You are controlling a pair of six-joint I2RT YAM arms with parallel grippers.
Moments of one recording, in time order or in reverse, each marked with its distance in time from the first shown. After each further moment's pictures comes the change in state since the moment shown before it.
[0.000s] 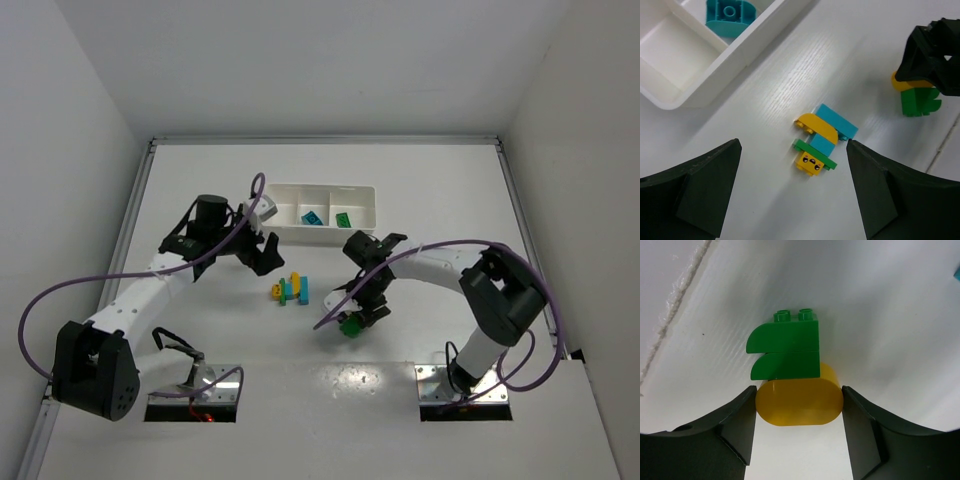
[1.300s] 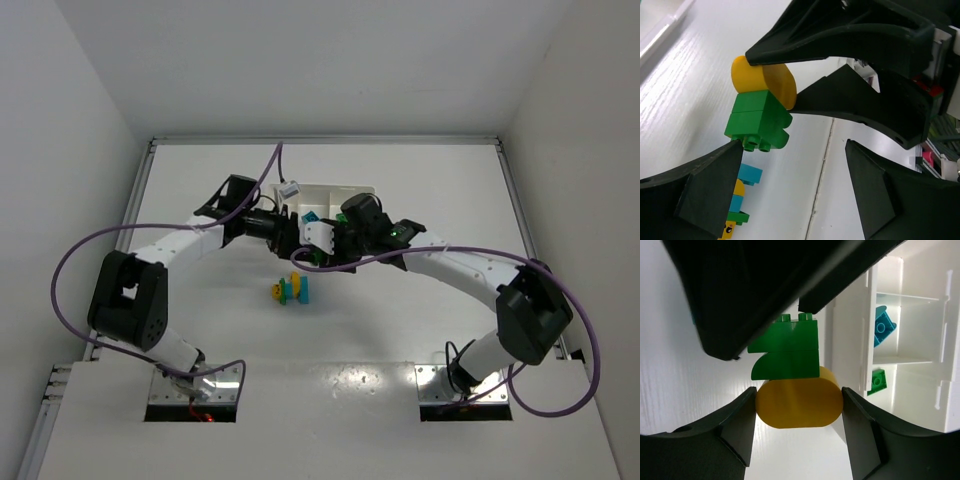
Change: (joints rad) left arm -0.062 0.374 0.211 0.063 0.496 -0.307; right arm -0.003 -0.148 0.120 0.452 0.217 0.644
